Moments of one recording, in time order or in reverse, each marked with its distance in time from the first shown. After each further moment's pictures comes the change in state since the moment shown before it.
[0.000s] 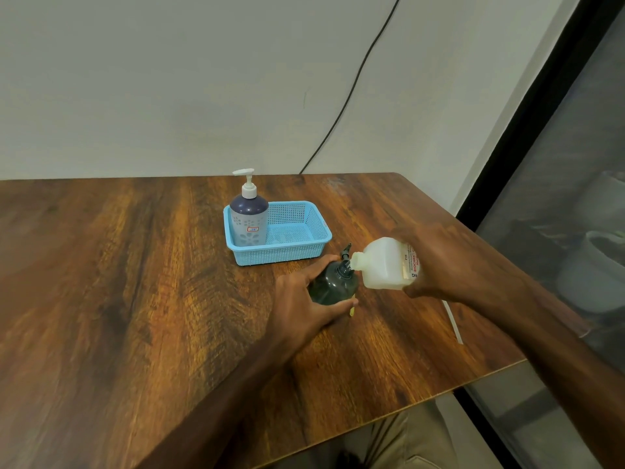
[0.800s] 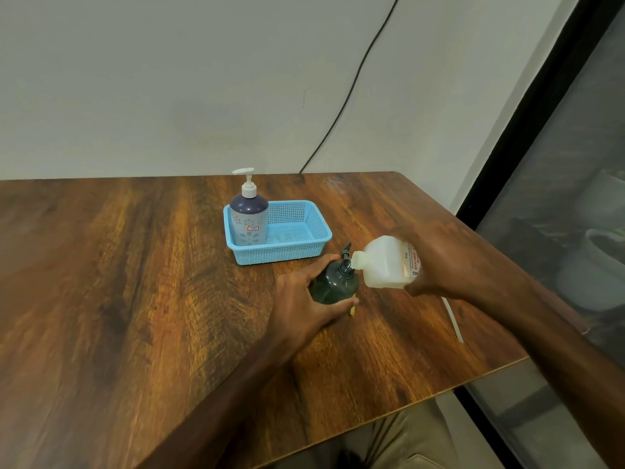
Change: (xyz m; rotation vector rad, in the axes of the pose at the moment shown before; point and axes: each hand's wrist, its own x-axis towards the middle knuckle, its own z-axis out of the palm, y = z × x) left_hand 0.000 0.000 0.000 0.005 -0.008 -0.011; right_hand 0.000 -0.004 -0.007 -0.039 -0.020 -0.007
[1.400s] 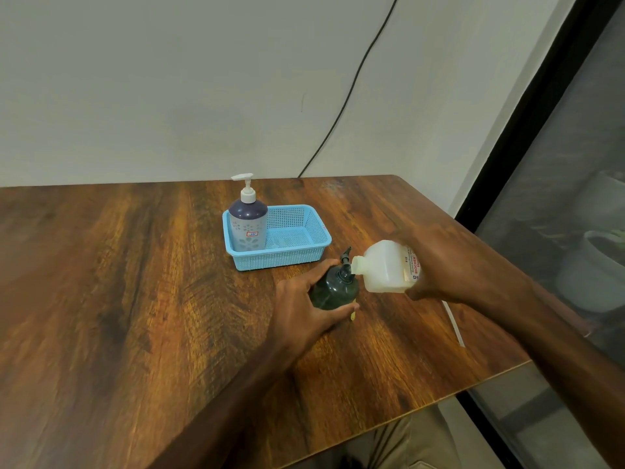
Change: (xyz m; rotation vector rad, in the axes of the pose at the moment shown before) left_hand 0.001 -0.002 0.001 0.000 -0.019 0.022; right_hand -0.002 -0.004 -0.008 0.061 -0.060 0.012
